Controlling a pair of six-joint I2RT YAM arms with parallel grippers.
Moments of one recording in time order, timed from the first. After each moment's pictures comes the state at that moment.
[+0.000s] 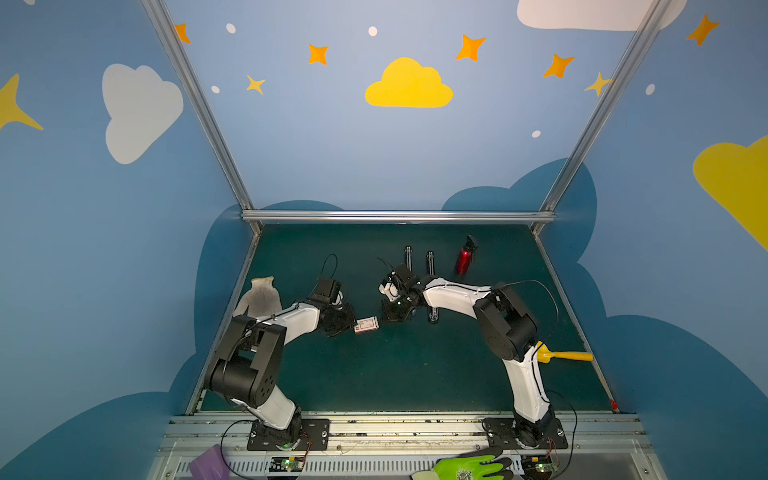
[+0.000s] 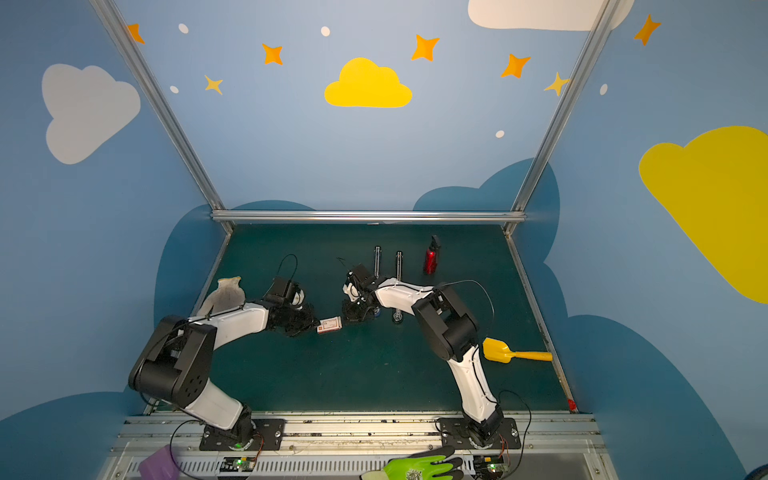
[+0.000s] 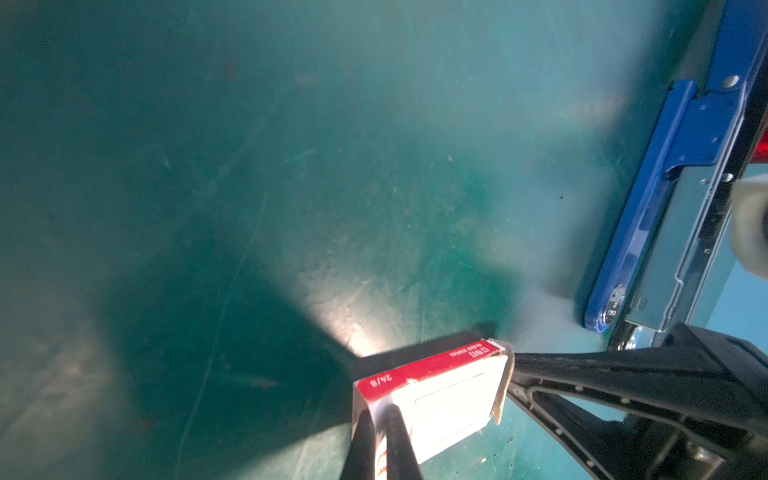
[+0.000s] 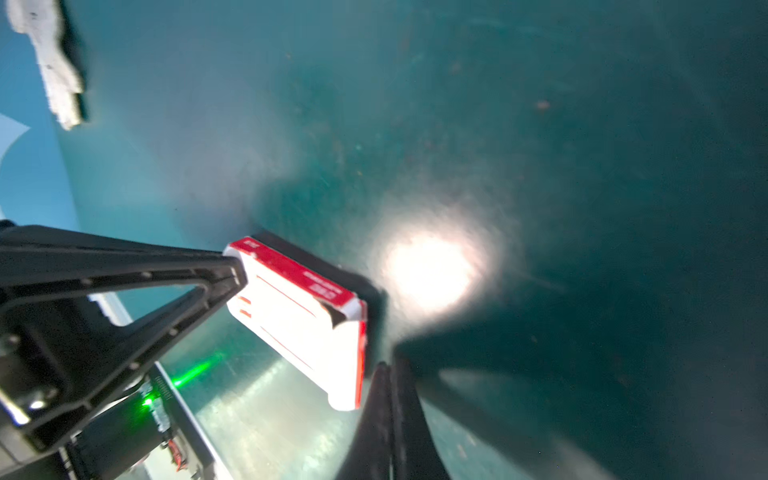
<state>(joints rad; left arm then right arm) -0.27 1.60 0.76 -0.28 0.35 -0.69 0.78 2.14 1.48 -0.50 -0.43 0.51</state>
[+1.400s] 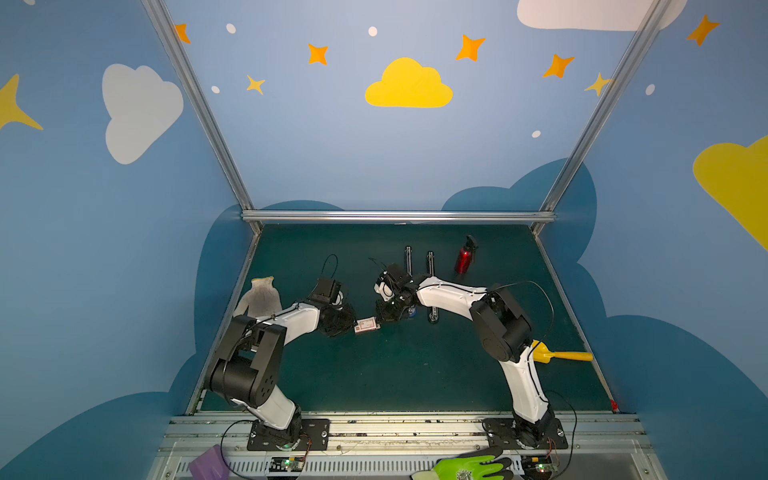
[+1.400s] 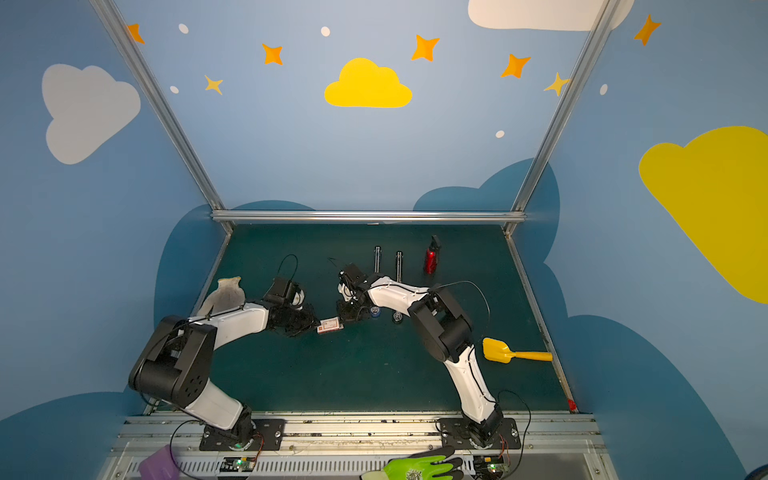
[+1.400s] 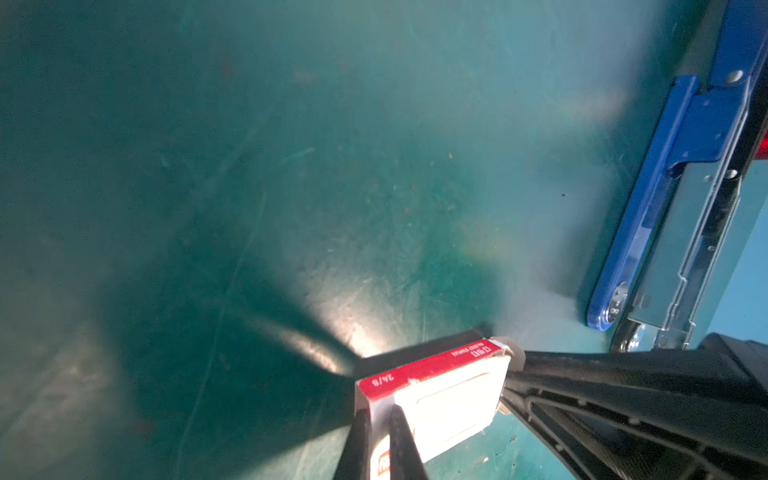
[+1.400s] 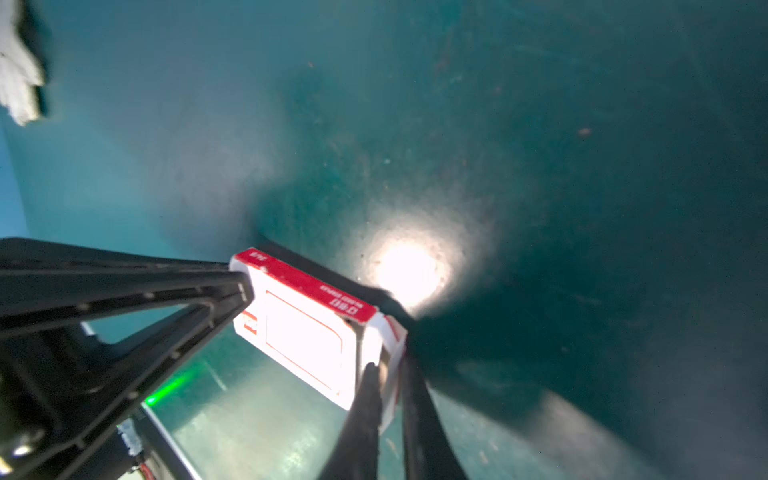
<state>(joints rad) -0.27 1.60 0.76 -0.28 0.36 -0.68 0.83 2.18 1.58 -0.58 -0.36 0.50</state>
